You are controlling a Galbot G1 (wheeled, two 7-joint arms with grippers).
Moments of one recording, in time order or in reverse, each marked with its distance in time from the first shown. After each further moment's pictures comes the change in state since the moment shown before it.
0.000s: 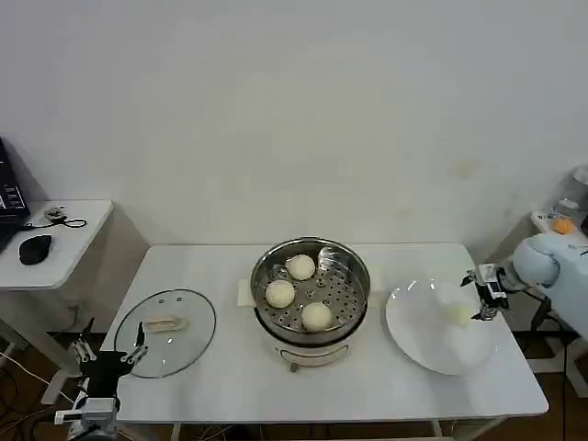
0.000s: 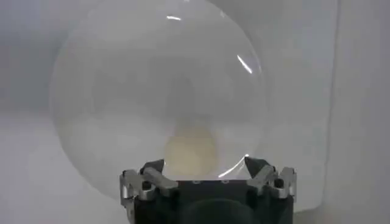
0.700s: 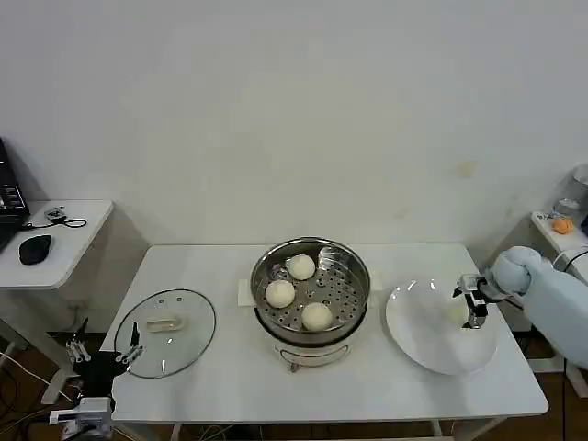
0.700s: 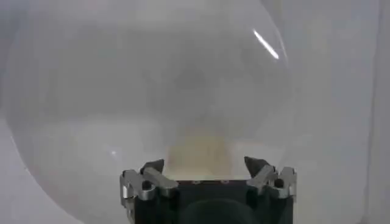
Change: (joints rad) left arm 0.002 0.003 -0.019 0.001 -0.002 0.002 0.001; right arm -0.078 0.118 0.093 -0.152 -0.099 0.002 0.012
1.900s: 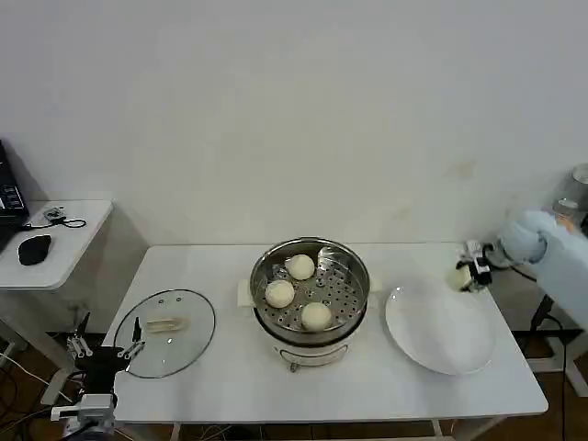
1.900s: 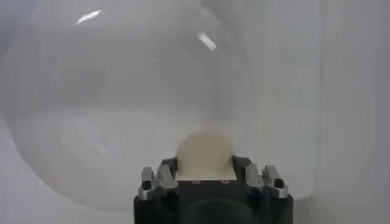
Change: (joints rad) left arm -0.017 -0.003 0.020 -0.022 0.016 0.011 0.002; right arm 0.301 -0.099 -0.179 0.250 0.176 -0.152 -0.032
